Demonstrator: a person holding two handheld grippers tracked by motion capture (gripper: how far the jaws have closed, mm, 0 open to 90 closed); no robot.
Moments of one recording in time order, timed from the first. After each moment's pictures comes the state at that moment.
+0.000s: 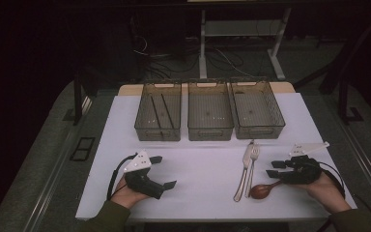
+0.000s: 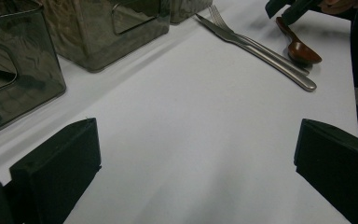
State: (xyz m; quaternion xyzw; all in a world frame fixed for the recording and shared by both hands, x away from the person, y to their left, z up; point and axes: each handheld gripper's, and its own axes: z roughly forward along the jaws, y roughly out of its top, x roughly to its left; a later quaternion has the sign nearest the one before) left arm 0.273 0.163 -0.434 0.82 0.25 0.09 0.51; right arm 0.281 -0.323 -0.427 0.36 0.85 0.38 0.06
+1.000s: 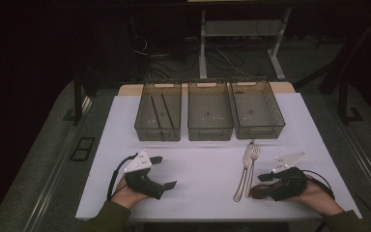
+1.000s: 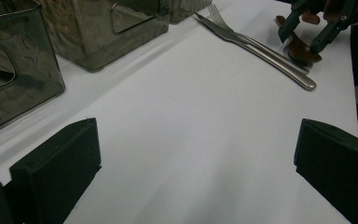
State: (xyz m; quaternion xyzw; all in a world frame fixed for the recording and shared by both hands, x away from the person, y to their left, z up) left arm 0.272 0.162 -0.434 0.82 0.25 0.09 0.51; right arm 0.264 -0.287 -0.438 0.25 0.90 0.35 0.01
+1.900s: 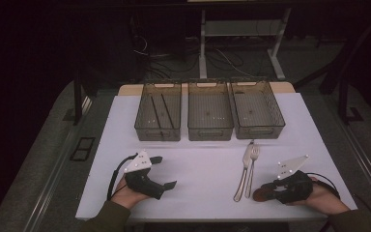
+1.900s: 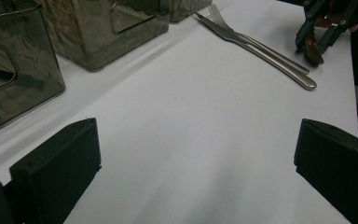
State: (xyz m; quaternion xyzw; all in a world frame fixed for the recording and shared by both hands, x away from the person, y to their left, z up) left arm 0.272 0.162 -0.434 0.82 0.25 0.09 0.51; right arm 0.258 -0.300 -0.442 0.20 0.92 0.34 -0.02
